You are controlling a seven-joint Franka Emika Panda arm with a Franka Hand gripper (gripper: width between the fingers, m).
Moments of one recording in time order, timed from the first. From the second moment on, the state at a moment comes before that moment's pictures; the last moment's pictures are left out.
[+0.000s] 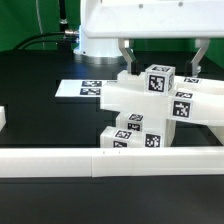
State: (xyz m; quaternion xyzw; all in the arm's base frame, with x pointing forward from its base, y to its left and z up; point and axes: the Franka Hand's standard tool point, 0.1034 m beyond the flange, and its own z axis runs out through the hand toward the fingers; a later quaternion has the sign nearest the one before) arm 0.640 0.029 0.129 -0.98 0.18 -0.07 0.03
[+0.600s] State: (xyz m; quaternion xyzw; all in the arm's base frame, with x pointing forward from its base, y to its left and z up) arm 0.632 0.033 0.136 -0.99 0.13 -0.07 0.03
